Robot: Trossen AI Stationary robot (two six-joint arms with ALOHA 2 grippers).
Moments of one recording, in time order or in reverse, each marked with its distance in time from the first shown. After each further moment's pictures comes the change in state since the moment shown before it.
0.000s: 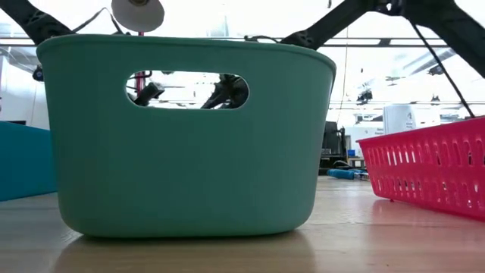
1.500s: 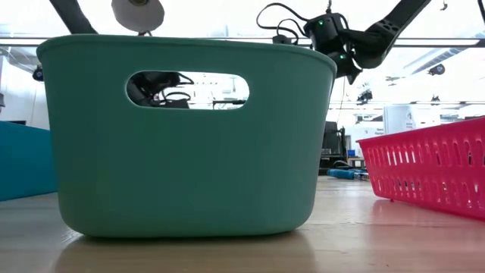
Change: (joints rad) left arm -0.004 0.435 0.192 0.188 0.017 1.091; right arm 0.011 -0.524 -0.807 0.686 0.333 -0.212
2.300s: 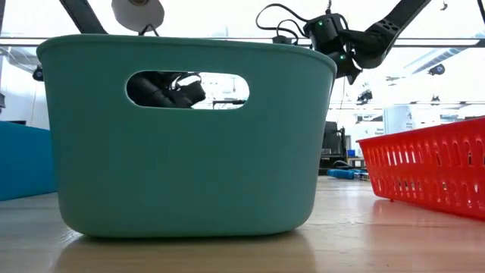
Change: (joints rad) left arm -0.038 0.068 0.054 0.220 0.134 0.141; right arm 0.000 0.000 -0.001 -0.006 -0.003 -0.003
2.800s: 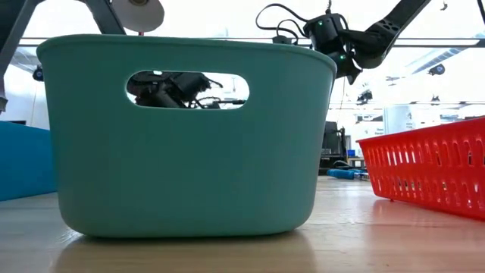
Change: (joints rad) left arm -0.012 0.204 0.148 -0.080 -0.129 0.016; right arm 0.001 0.000 0.000 -0.001 -0.001 0.000
